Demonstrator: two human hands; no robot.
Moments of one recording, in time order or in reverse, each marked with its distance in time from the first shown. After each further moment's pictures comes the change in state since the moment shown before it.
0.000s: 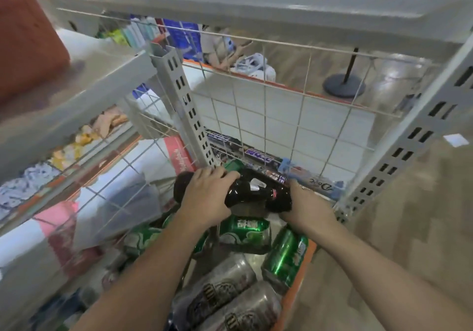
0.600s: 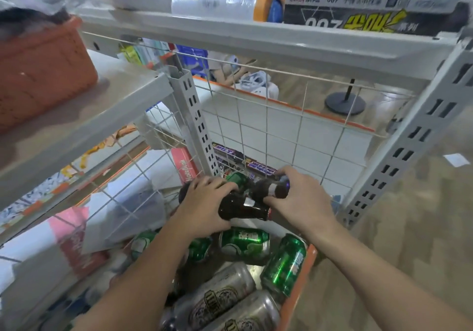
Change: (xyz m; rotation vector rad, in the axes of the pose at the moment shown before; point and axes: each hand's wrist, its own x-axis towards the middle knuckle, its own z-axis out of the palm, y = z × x) left_hand -0.019 -0.020 -0.018 -0.189 -0.034 0.085; right_hand -0.026 -0.036 -0.057 0.288 0.305 -0.166
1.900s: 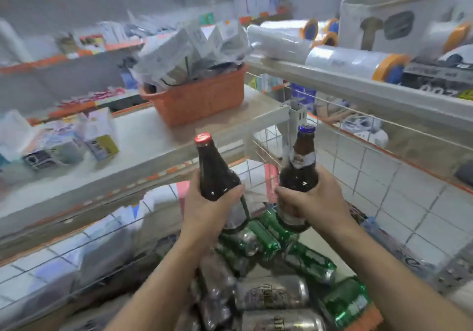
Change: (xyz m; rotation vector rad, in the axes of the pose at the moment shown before) left_hand -0.166 0.050 -0.087 -1.084 1.064 -0.660; right_hand 0.000 -0.109 0.003 0.669 -0.207 -0.289
